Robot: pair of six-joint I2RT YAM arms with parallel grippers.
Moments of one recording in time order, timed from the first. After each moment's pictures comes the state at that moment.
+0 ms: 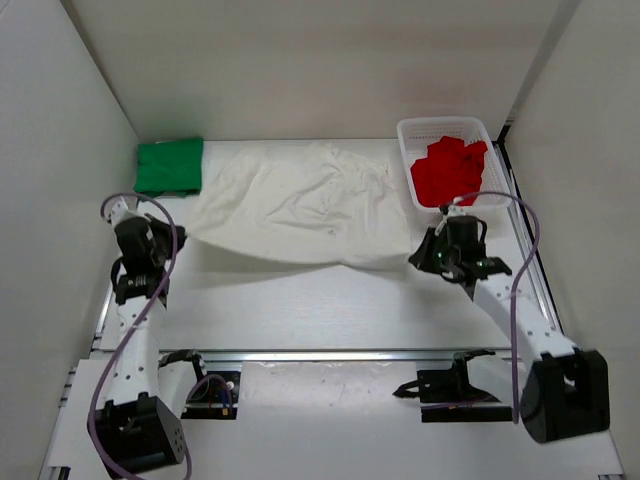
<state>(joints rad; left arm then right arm) 0.22 0.92 0.74 -0.16 0.06 -0.66 0.15 1.15 0.73 -0.28 -0.17 0.36</state>
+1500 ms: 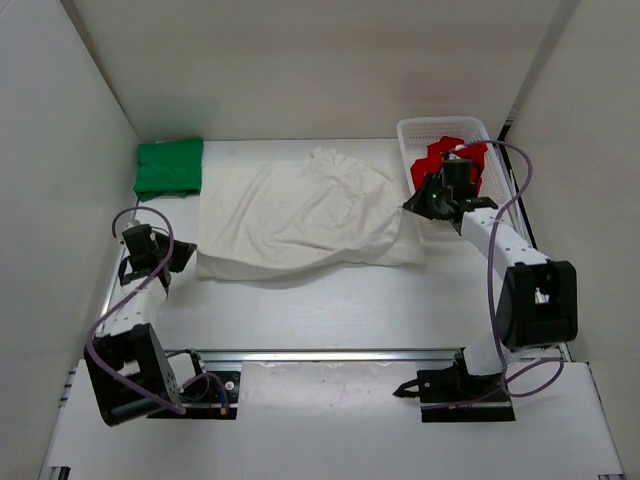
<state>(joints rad) 0.32 1.15 0.53 -0.04 0.23 -0.87 0.12 1.52 1.07 -0.23 -0.20 0.51</state>
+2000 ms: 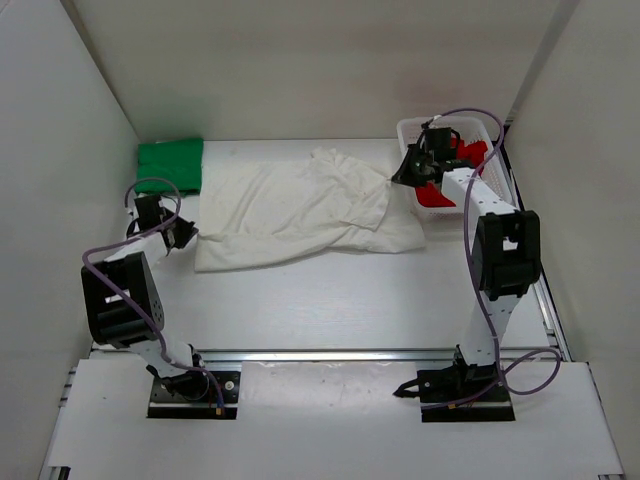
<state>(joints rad) 0.26 1.57 0.83 -0.03 0.13 -0.79 0.12 1.92 1.51 -0.29 -0.20 0.43</state>
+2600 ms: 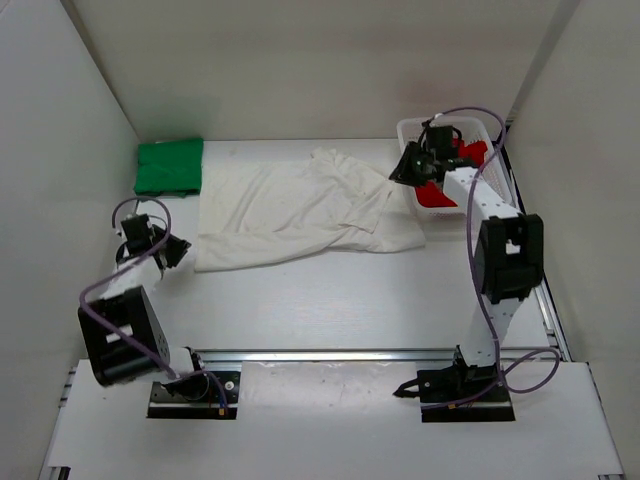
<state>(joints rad) 0.34 1.43 0.71 -0.07 0.15 -0.74 0.13 1.96 1.62 -0.36 -0.22 0.43</state>
